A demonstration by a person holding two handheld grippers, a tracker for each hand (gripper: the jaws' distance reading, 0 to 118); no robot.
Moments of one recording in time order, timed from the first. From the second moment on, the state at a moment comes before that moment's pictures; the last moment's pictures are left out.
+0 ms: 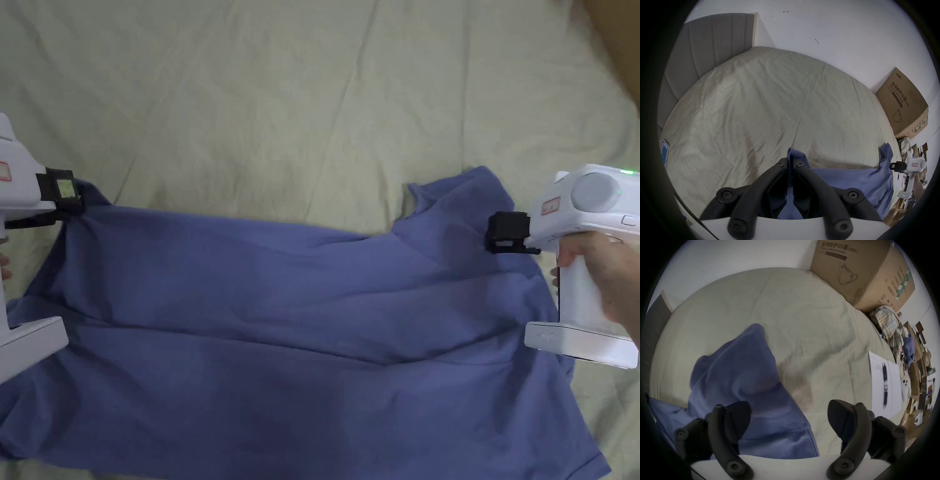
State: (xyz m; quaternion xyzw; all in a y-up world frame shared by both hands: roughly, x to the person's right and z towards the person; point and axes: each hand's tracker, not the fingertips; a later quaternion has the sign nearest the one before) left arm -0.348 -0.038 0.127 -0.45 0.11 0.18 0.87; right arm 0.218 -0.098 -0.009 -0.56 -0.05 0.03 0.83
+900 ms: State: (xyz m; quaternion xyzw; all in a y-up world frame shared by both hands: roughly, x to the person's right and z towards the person) left arm -0.364 0.019 0.236 -0.40 0.08 0.23 0.88; right arm 0.250 0.054 0.178 -0.40 0.06 -0.05 0.91
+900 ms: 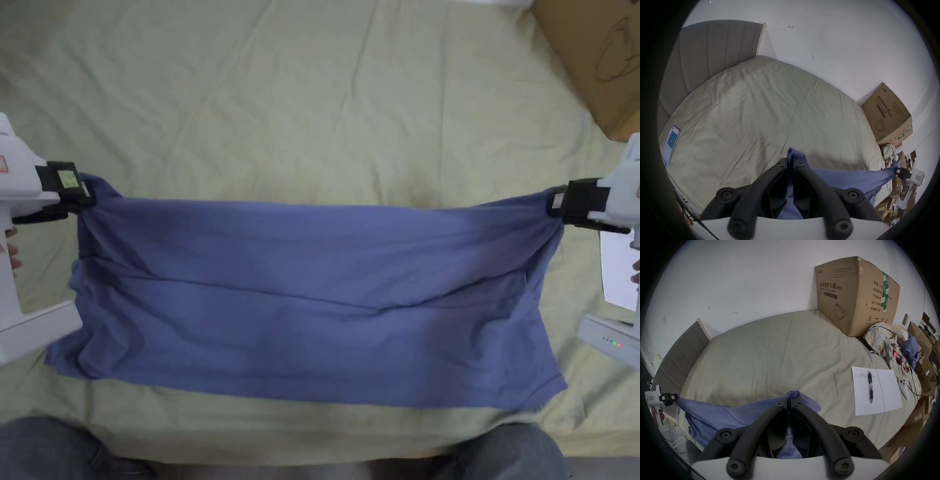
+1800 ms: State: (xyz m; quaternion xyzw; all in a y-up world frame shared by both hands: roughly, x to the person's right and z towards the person) left arm -0.313 0.039 0.360 -0.24 0.20 0.04 0.95; right arm 0.252 0.080 0.329 -0.24 -0.04 -0.02 0.97
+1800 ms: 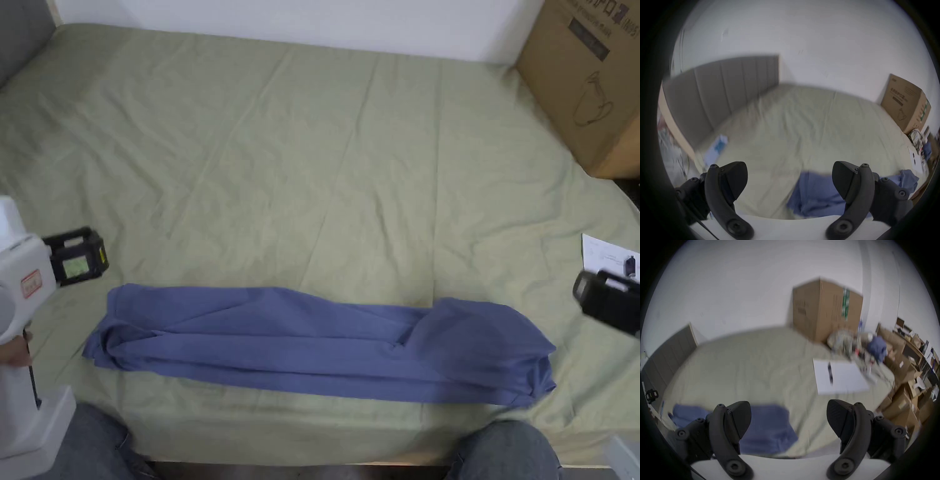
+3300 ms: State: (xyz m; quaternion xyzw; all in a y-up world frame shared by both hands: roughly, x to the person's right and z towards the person) left arm -0.417 -0.131 0.324 -0.47 0.05 0.35 0.81; right arm 0.153 0.077 0.346 -0.17 0.05 -0.04 0.98
